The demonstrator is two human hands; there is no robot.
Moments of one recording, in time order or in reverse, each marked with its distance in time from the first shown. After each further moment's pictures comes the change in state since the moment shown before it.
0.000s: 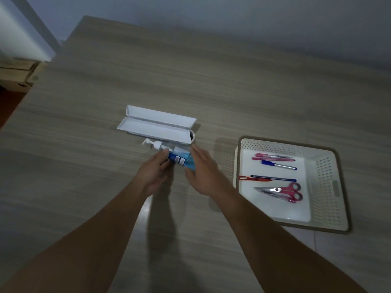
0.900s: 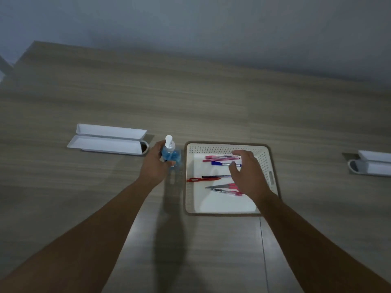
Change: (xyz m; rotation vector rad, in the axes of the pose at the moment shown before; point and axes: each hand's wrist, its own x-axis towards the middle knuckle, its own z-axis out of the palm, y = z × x) left_hand -0.034 -0.002 0.175 0.776 0.008 0.512; right_hand -0.138 0.156 -0.162 0.101 0.440 0.345
